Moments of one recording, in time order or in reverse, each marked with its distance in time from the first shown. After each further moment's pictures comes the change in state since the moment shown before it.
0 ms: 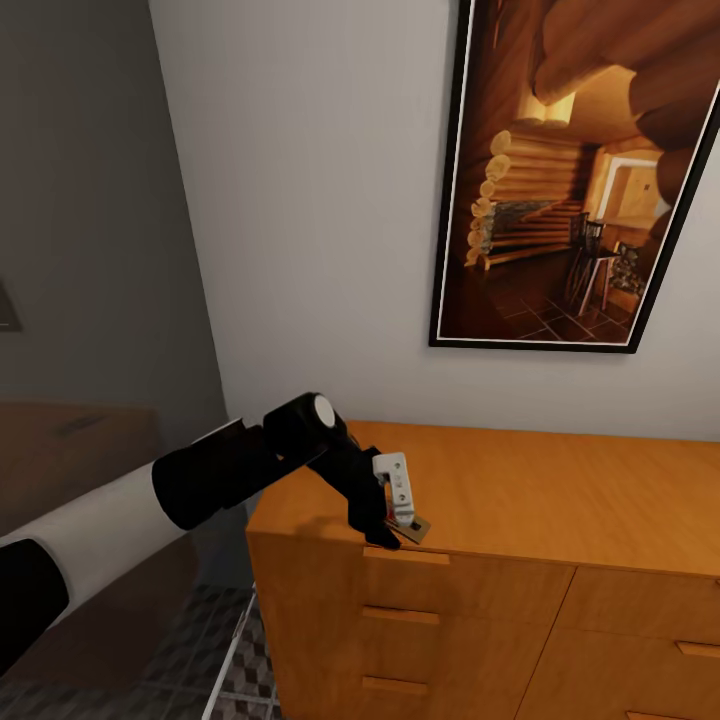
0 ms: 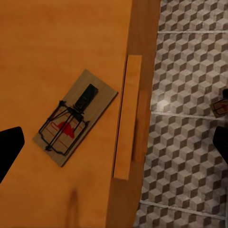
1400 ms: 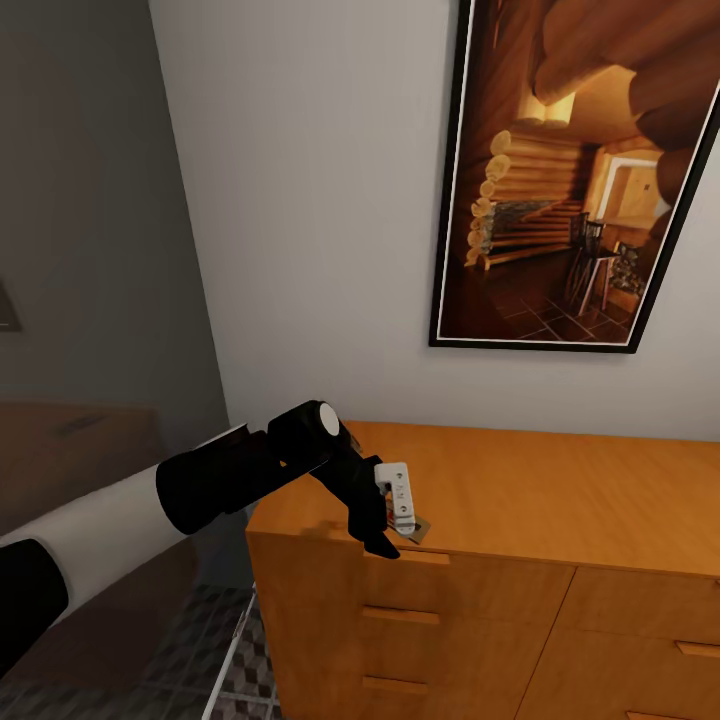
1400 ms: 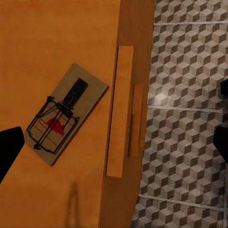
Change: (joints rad) left arm 0.000 -0.001 -0.038 0.000 0.000 -0.001 0.000; right arm 0.066 0.022 -0.002 -0.001 -0.002 0.231 0.111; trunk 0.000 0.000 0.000
